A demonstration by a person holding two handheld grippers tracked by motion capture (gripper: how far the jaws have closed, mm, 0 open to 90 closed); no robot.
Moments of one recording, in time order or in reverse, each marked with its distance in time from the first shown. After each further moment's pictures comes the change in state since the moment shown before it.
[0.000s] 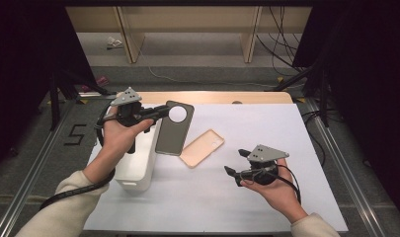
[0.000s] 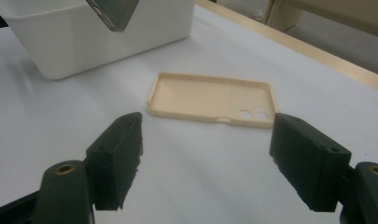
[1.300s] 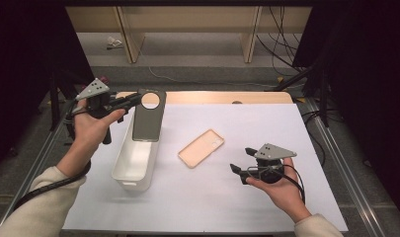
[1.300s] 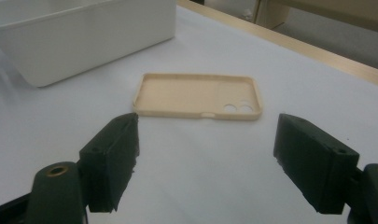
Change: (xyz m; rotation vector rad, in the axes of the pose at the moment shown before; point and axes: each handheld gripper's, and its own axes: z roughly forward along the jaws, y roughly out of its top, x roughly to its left) left arm 0.051 0.006 -0.043 -0.087 0.107 0.020; right arm -0.012 -0.008 -0.006 -0.018 -0.031 0.060
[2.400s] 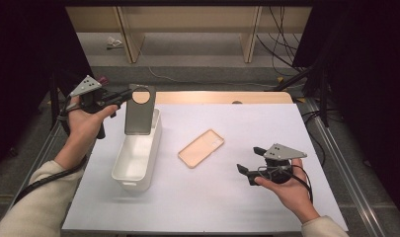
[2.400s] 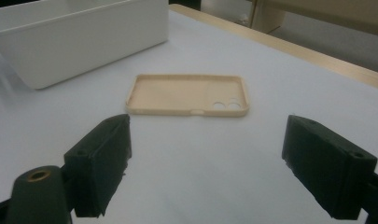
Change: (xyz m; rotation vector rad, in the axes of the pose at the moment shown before) left arm 0.033 -0.005 0.002 -0.023 0.066 0.009; right arm -0.013 -0.007 -0.014 -0.025 -0.003 0.016
